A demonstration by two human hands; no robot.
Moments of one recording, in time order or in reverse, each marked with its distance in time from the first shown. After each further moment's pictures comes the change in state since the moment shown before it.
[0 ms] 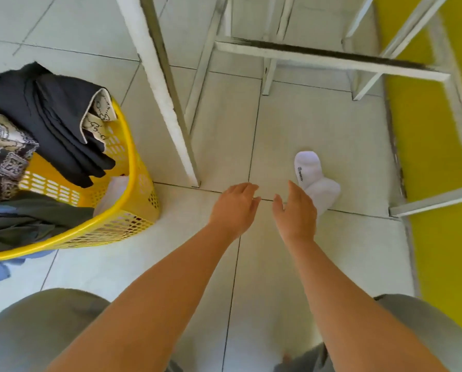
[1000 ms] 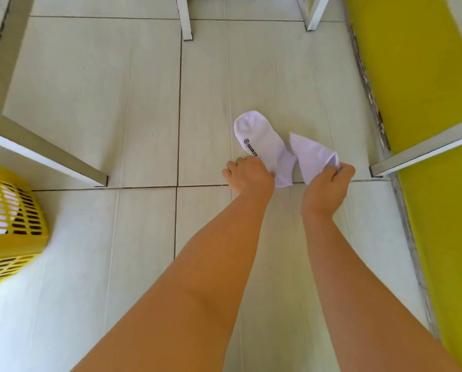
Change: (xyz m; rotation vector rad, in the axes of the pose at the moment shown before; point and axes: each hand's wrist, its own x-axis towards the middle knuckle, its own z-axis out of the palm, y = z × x) left_hand 0.157 0.098 0.211 0.121 -0.155 -0.427; right_hand 0.079 0.173 0.022 0.700 0.580 0.614
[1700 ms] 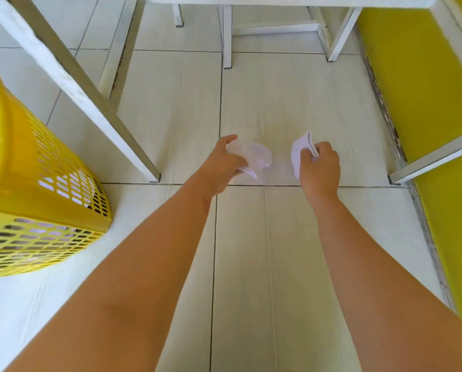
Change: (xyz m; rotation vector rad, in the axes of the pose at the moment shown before) left_hand -0.025 -0.129 -0.122 -1.222 -0.364 0.089; right_hand -0.054 -0.061 0.012 -0.276 -0.345 -0.299
